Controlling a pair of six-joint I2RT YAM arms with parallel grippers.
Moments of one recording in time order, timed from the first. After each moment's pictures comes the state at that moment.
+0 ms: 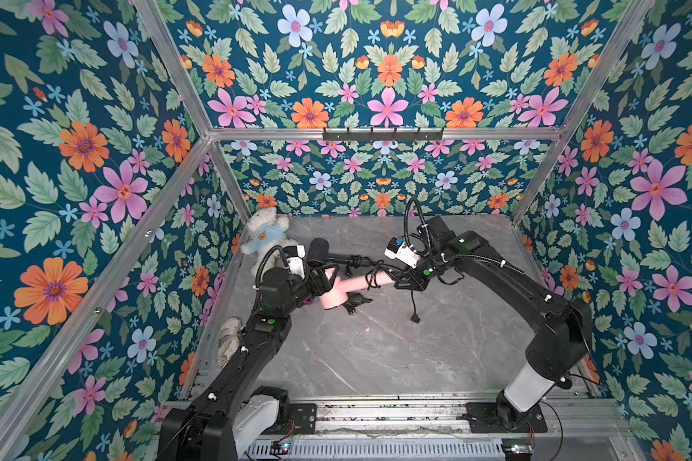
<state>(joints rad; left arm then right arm) -0.23 1.01 0.61 0.21 0.42 -0.67 0.53 1.67 1.54 -0.95 -0.55 -0.31</state>
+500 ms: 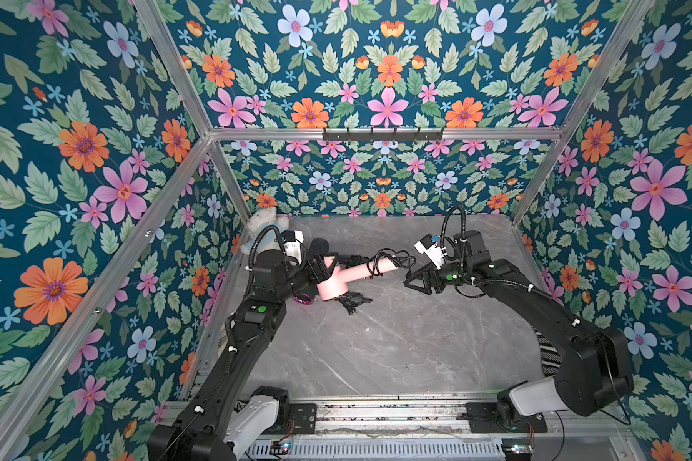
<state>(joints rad) -0.24 1.01 0.85 -0.12 0.49 -0.66 0.33 1.43 1.10 -0.42 -0.82 -0.01</state>
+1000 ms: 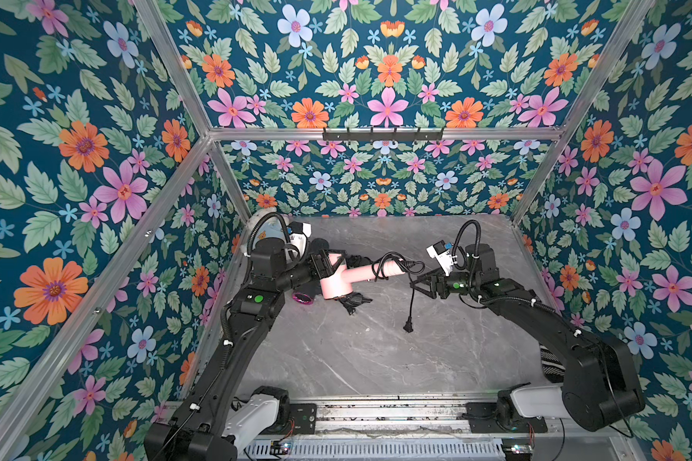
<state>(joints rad) -0.24 1.04 0.99 -0.27 0.61 -0.64 0.29 1.34 0.85 -0.10 -0.87 0.17</state>
